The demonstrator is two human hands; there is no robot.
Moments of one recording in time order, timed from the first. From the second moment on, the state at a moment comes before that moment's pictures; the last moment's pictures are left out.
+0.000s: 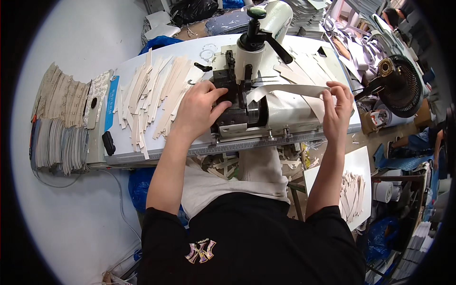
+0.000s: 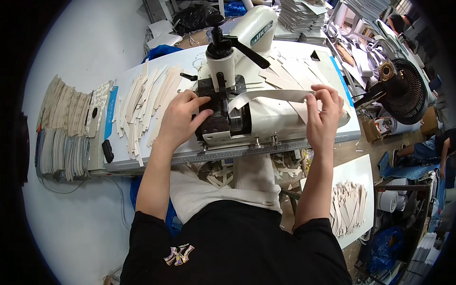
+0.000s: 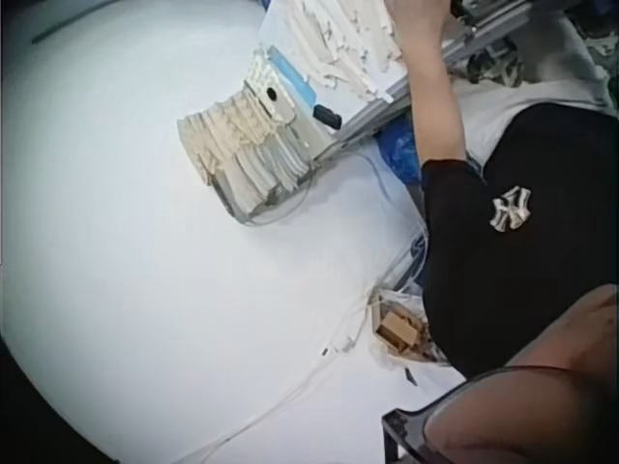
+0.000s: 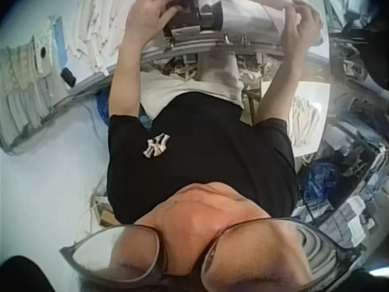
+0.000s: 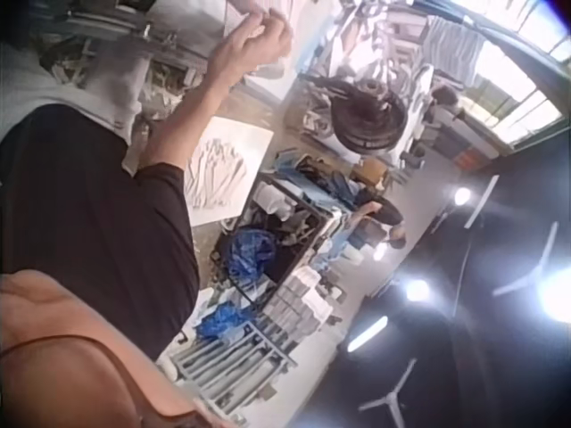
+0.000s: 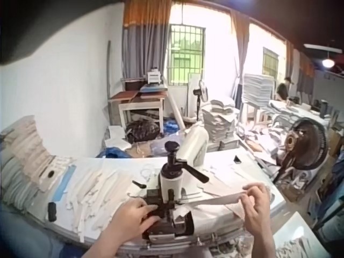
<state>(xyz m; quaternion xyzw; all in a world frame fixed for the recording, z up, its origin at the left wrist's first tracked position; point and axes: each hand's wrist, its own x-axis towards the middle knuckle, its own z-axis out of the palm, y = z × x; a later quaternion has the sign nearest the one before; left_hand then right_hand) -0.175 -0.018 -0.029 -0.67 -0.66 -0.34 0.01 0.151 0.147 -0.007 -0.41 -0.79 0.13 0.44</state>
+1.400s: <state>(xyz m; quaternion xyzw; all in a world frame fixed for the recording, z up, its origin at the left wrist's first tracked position) -0.195 -0.047 -0.011 -0.63 -0.69 -0.34 -0.10 0.045 0.088 -0.038 -0.33 -0.86 0.18 0.35</state>
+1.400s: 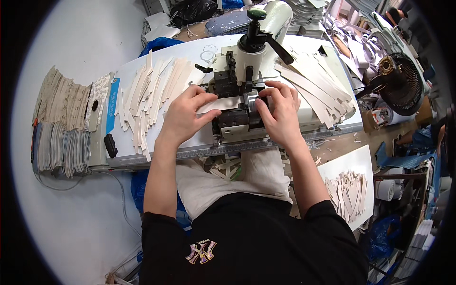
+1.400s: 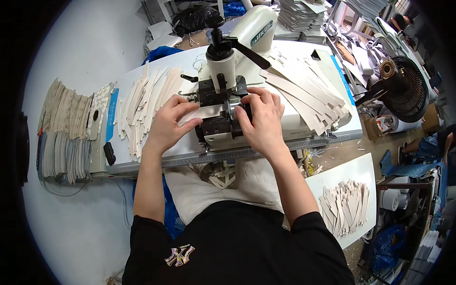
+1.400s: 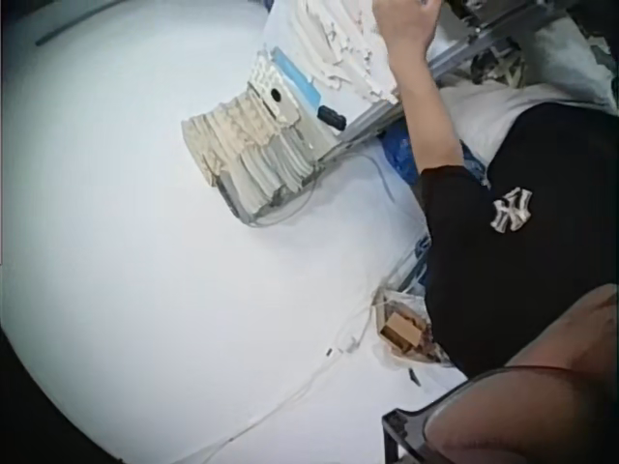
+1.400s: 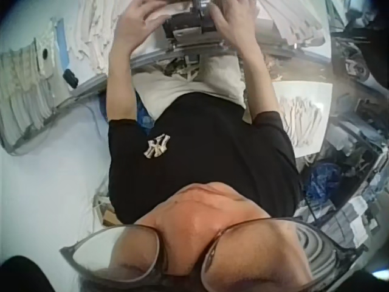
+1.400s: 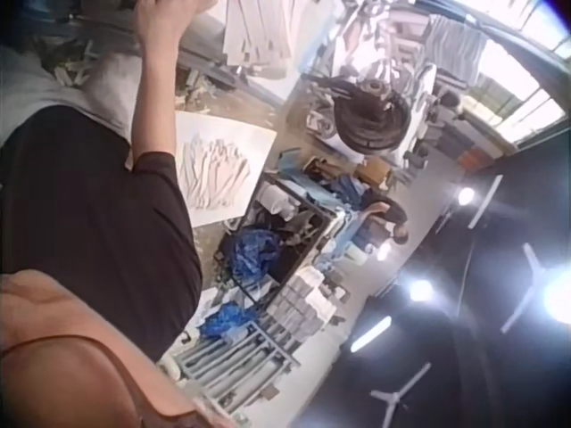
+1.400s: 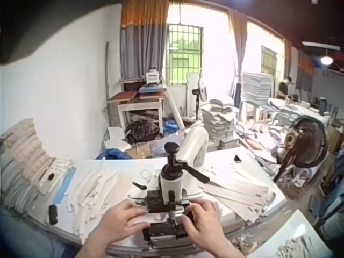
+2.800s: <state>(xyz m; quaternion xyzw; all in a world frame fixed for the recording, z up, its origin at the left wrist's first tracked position) -0.232 -0.086 -0.023 -0.55 -0.69 -0.45 -0.14 0.092 0.100 -0.026 -0.39 -0.81 0.12 0.42</state>
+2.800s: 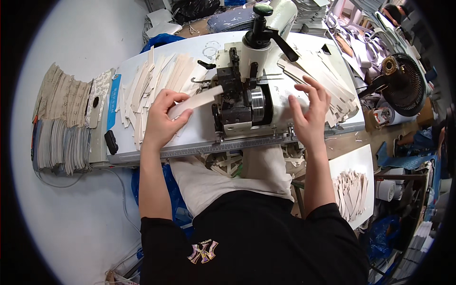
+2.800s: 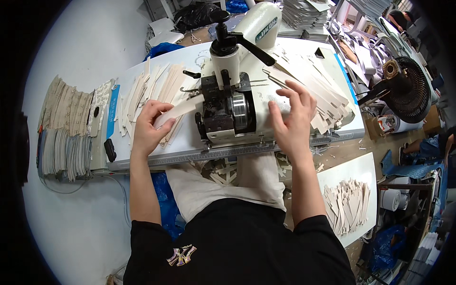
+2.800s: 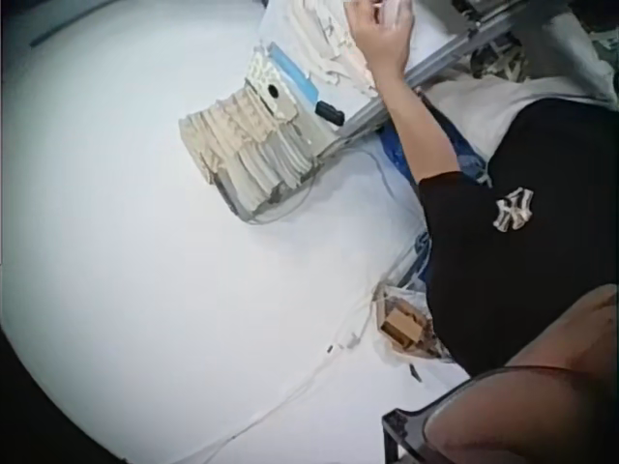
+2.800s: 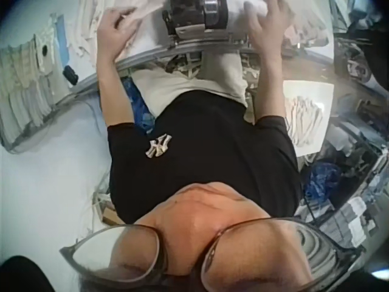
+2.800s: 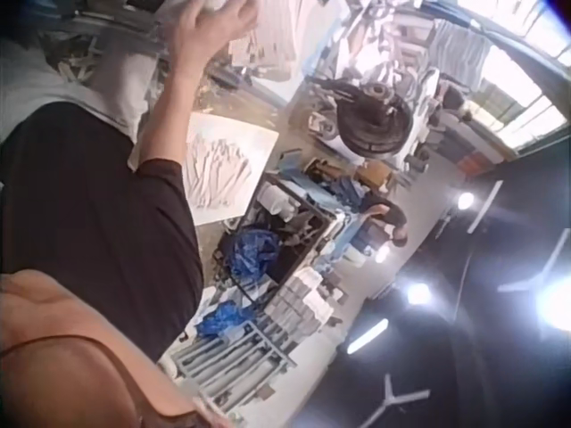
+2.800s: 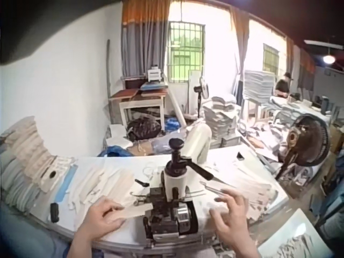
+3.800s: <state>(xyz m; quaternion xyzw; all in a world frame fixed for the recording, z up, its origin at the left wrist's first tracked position) -0.252 -0.041 -0.082 -0.45 -0.85 -0.28 0.03 0.183 0.175 -0.034 -0.51 -0.71 0.13 0.47</state>
